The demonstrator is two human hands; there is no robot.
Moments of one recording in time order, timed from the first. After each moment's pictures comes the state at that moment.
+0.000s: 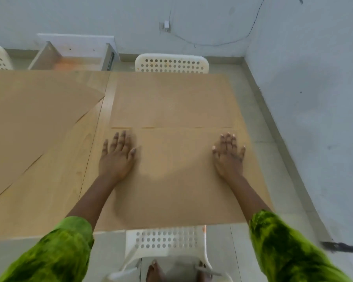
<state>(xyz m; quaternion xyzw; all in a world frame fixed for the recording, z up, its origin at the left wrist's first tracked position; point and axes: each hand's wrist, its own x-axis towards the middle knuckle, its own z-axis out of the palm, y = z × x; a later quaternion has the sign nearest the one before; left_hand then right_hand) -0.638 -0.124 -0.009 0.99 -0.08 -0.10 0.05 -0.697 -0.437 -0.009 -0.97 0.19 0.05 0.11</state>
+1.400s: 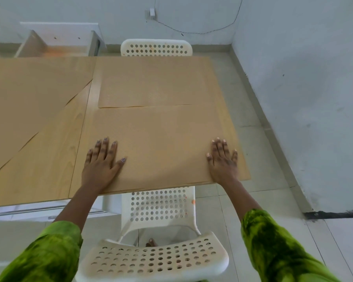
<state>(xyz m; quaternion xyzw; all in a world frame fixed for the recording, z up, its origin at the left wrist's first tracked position) -0.736 -0.094 -0.028 0.99 -0.10 -0.07 0.05 -0.815 -0.448 -0.018 -0.98 0.17 0.11 0.08</state>
